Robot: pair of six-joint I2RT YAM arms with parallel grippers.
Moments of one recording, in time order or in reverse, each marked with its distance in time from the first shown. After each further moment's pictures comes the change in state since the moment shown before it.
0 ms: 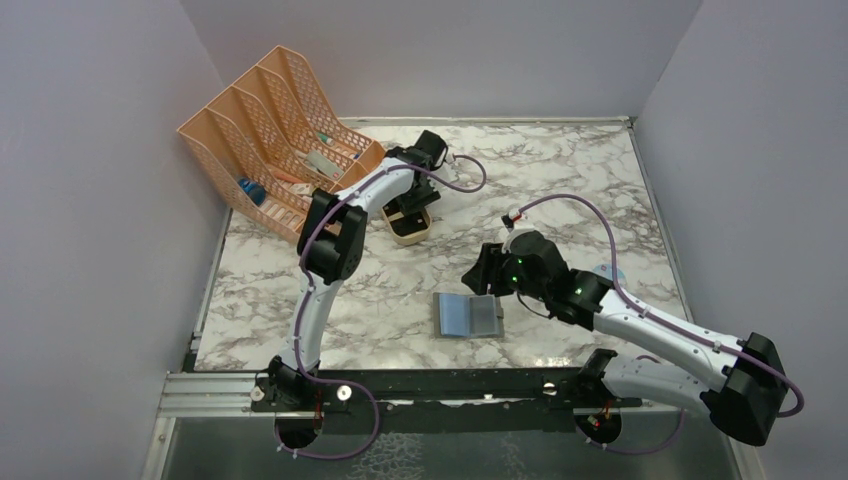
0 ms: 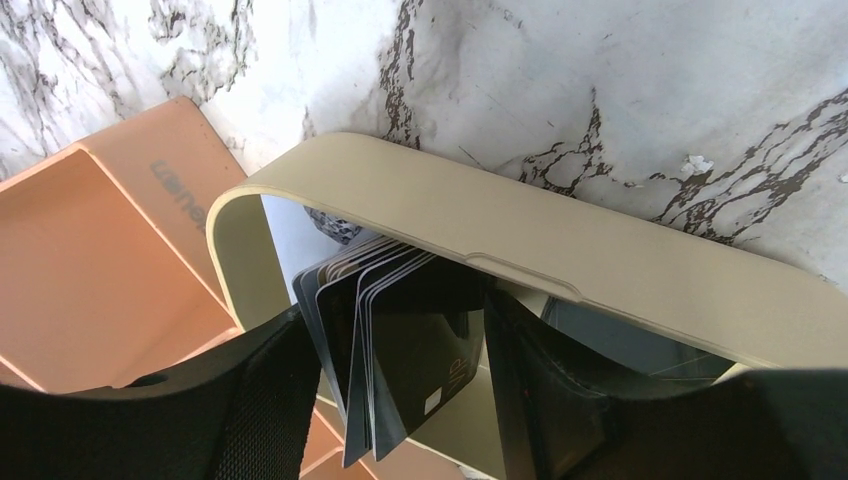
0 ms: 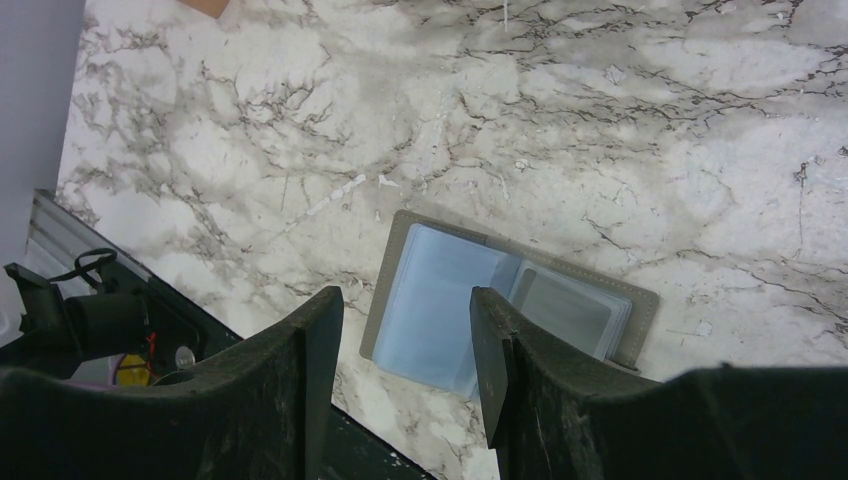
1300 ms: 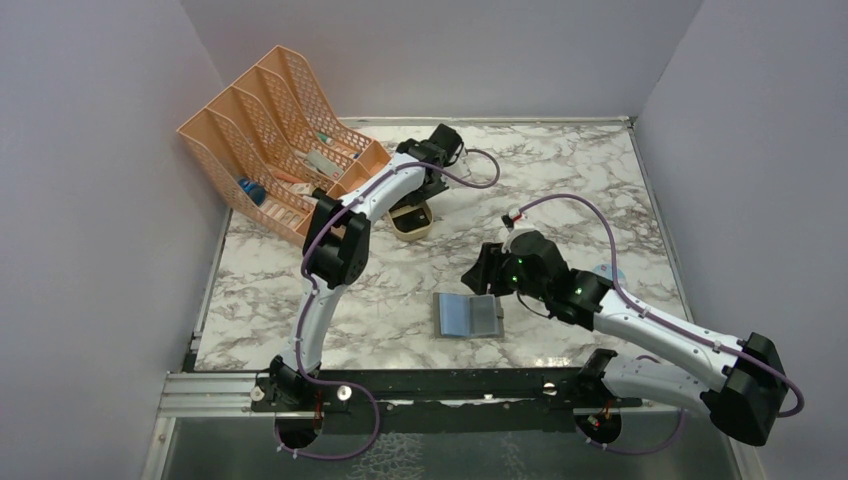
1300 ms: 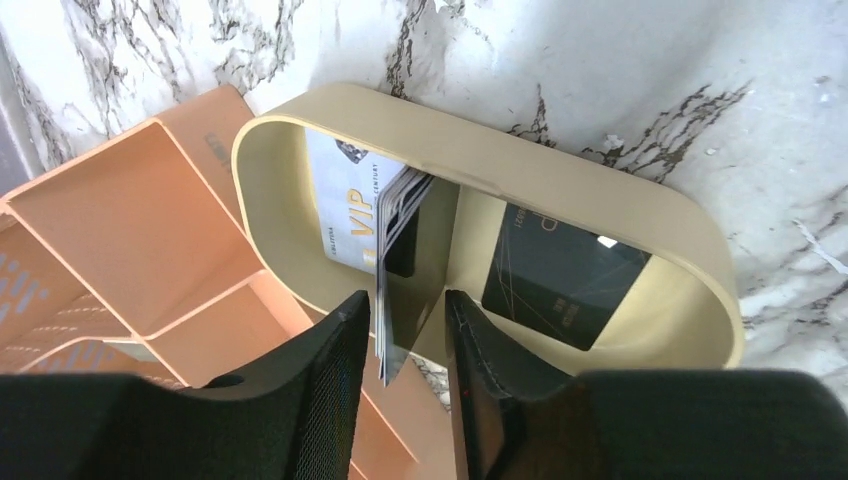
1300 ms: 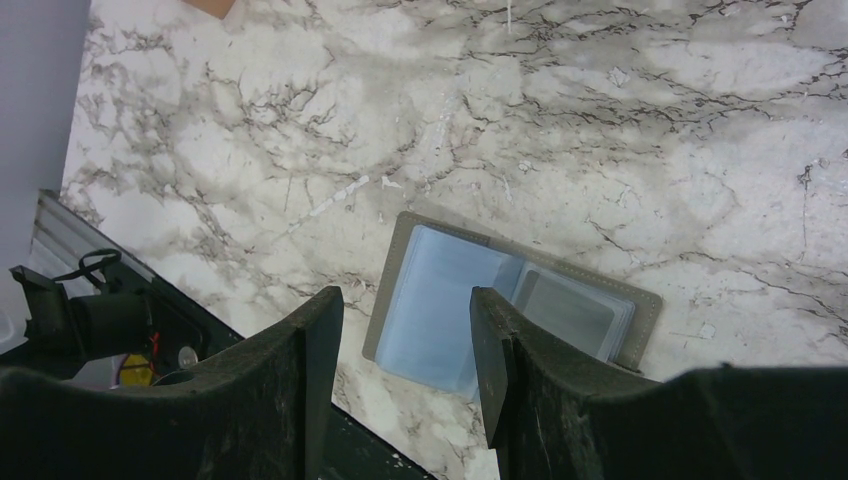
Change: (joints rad) left arm -0.063 -0.006 0.118 -0.134 -0.064 -0.056; right arm 0.000 0.000 0.000 0.005 -0.002 0.001
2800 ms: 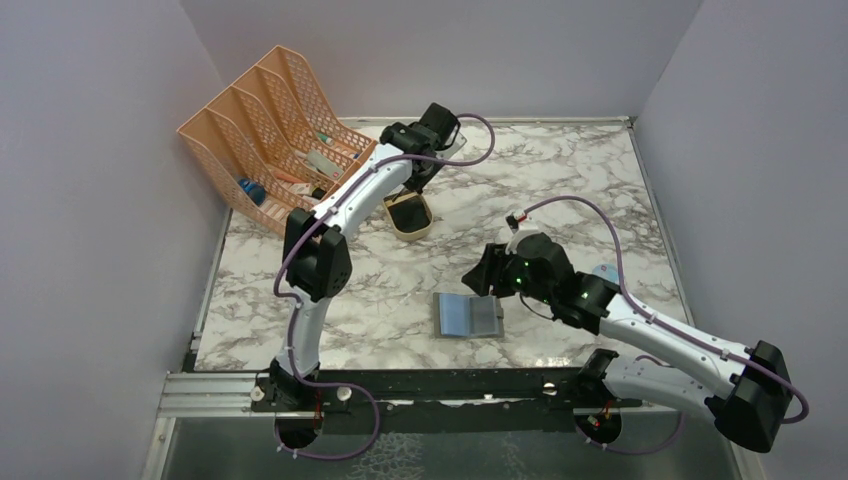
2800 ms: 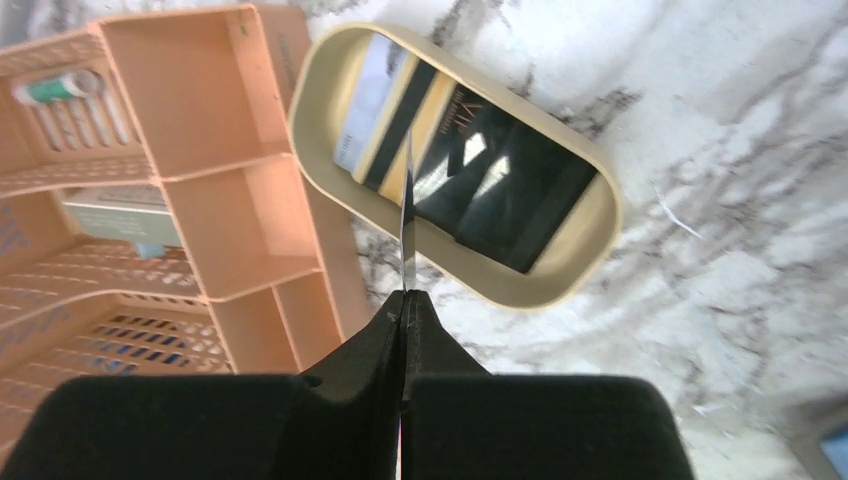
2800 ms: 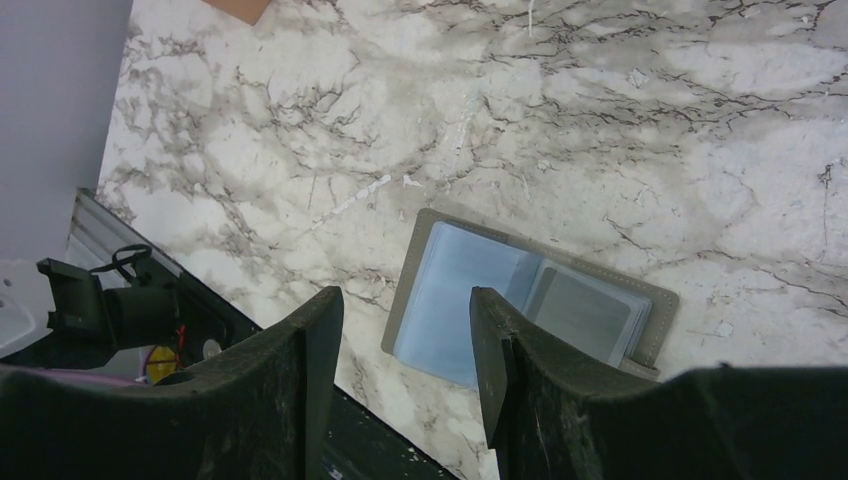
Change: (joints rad) left arm -0.027 -0.160 0.066 -0.126 -0.001 -0.304; right arm 0.000 -0.049 -0.016 0.010 -0.023 0.017
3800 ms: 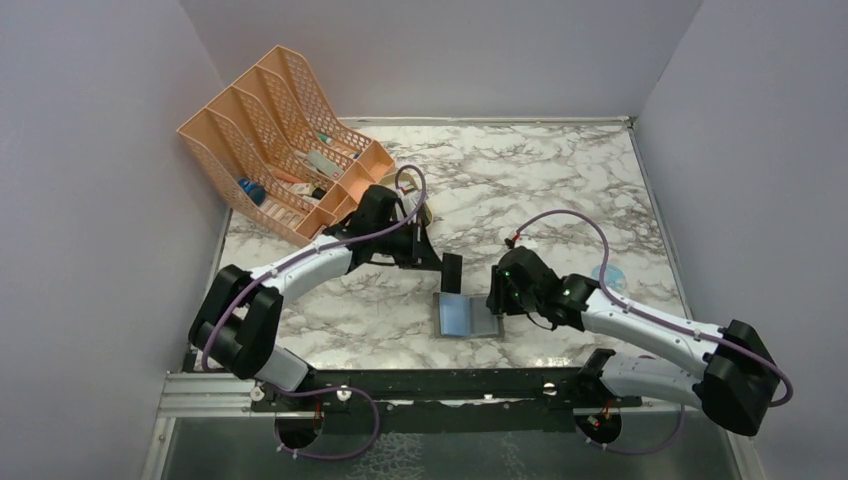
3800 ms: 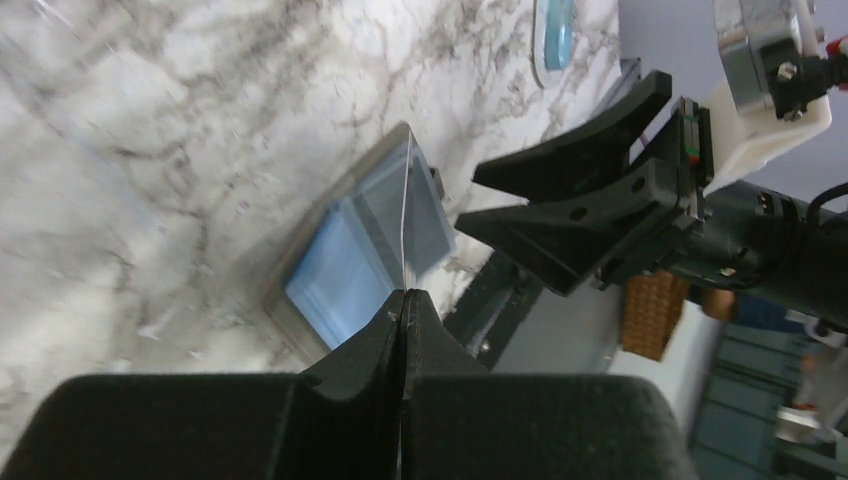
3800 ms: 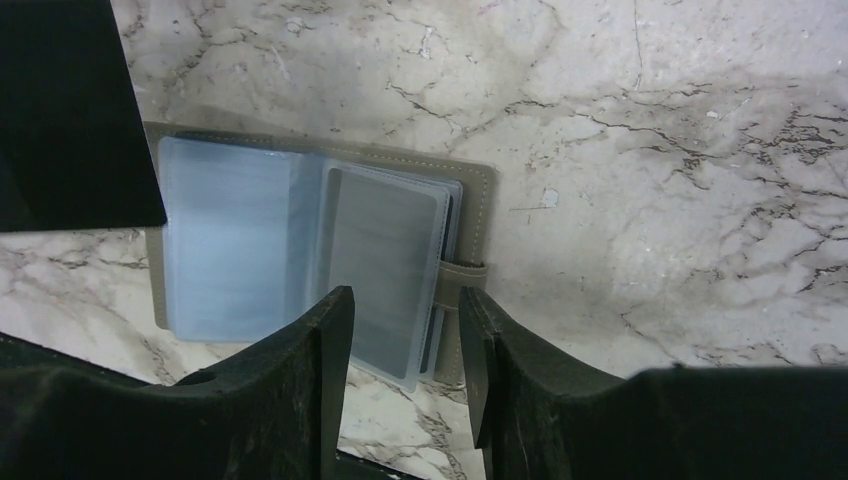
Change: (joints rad) left arm 0.055 -0.662 -1.213 0.907 0.982 -0.837; right arm 0.000 0.107 -0.050 -0.228 0.145 0.002
